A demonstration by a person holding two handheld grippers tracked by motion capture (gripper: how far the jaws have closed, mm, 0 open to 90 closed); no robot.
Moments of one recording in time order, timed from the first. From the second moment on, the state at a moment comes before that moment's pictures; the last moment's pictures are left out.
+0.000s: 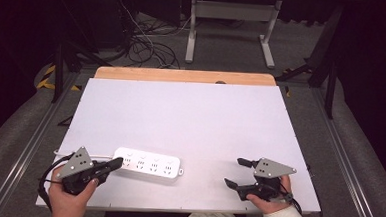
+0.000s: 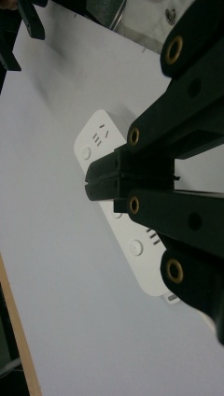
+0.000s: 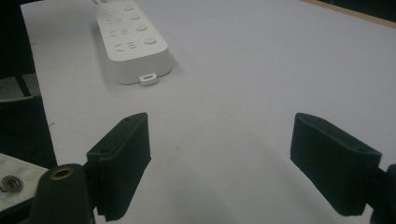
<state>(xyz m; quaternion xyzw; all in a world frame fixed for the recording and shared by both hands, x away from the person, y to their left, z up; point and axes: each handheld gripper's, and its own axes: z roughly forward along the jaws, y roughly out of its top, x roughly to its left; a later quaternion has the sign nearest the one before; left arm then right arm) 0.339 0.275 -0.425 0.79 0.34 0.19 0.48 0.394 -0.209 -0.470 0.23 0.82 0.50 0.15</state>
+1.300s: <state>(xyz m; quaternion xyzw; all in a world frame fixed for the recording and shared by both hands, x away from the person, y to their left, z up) 0.403 0.258 -0.418 0.85 0.36 0.14 0.37 0.396 -0.209 -0.473 0.23 0.83 0.50 0.14</state>
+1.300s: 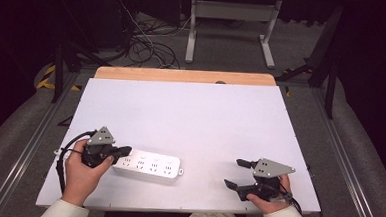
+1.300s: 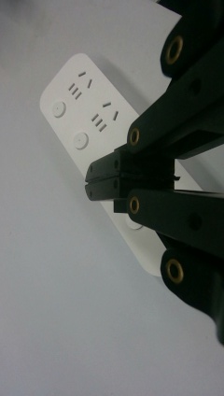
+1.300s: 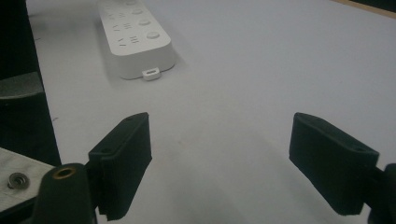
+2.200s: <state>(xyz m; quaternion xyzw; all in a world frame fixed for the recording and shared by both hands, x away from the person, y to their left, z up) 0.439 0.249 -0.441 0.87 0.40 0.11 0.28 0.397 -0.209 -0.475 0.23 0.83 0.49 0.13</state>
